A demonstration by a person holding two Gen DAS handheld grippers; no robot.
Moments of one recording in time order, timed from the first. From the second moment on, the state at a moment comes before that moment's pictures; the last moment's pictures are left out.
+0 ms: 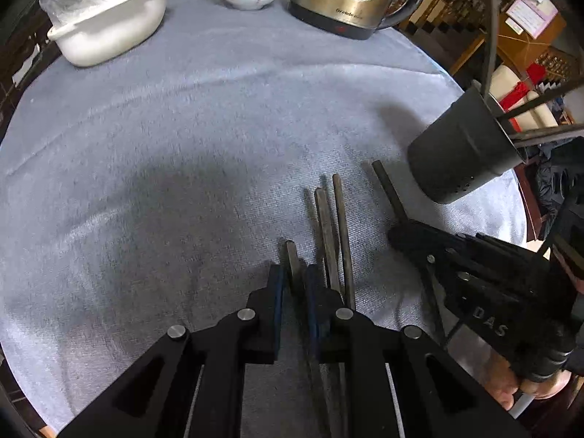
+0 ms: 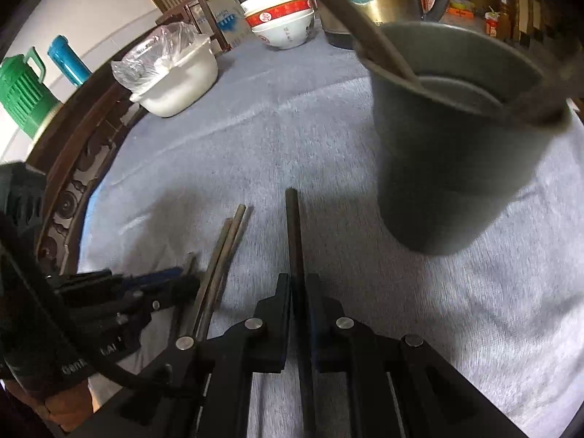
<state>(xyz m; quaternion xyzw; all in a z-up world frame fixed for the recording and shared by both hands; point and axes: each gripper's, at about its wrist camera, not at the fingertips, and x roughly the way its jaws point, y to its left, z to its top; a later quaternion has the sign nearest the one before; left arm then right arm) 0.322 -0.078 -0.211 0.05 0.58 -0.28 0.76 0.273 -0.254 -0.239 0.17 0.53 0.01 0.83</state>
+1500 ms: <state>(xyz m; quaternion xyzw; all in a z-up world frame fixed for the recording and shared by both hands) 0.245 -0.058 -0.003 0.03 0.36 -0.29 0.89 0.176 -0.297 -0.070 0.19 0.31 0.09 0.93</state>
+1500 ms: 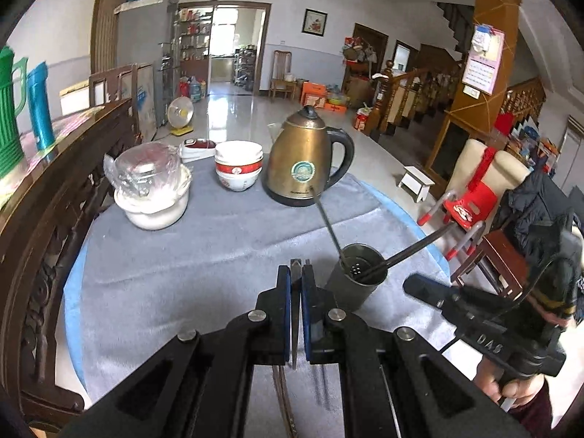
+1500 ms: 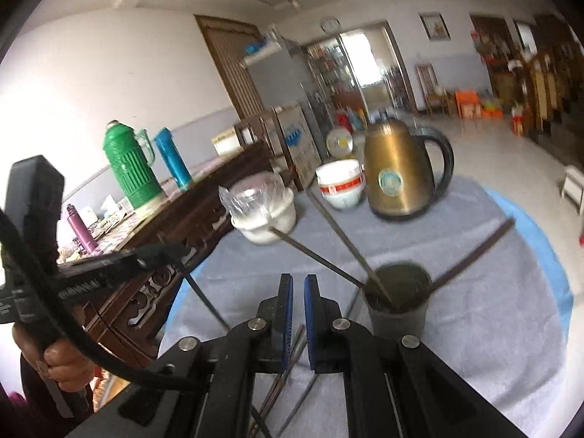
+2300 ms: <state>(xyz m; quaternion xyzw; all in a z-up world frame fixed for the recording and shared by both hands) 0.252 0.024 -0.009 -0.05 0.36 -0.26 0.90 0.294 -0.228 -0.237 0.10 0.53 -0.04 0.84</state>
